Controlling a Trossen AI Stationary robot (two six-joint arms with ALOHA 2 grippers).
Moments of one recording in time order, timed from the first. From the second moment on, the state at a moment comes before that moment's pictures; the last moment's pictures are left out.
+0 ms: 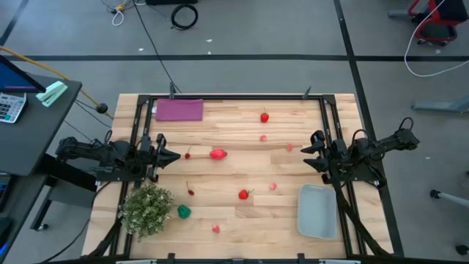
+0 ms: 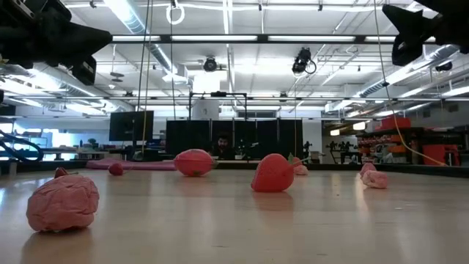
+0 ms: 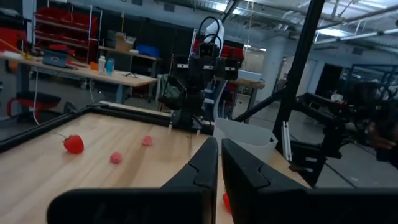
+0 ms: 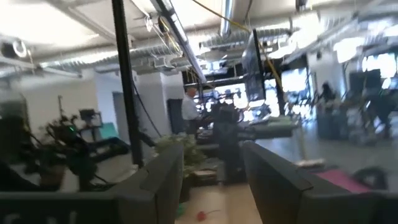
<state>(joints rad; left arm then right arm) -0.20 0.01 0.01 0.16 -0.22 -0.18 0.32 0.09 0.02 0.42 0.23 0.04</state>
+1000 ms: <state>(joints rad) -0.20 0.01 0.23 0.13 -0.44 0.26 0.13 0.97 0.67 0.51 0.24 0.09</state>
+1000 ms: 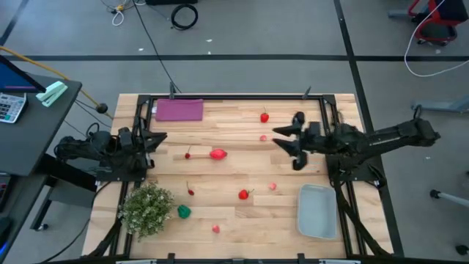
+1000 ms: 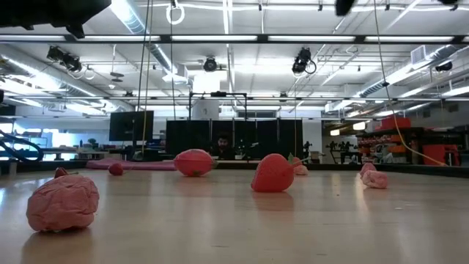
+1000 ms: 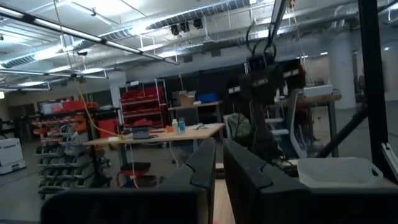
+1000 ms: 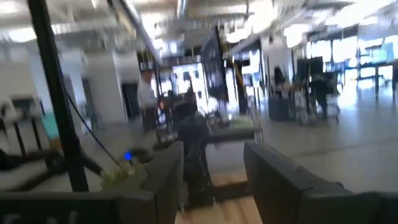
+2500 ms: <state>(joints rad) -0.20 0.01 0.23 0.08 -0.44 0.26 -0.20 1.54 0.99 -0.97 0.15 0.85</state>
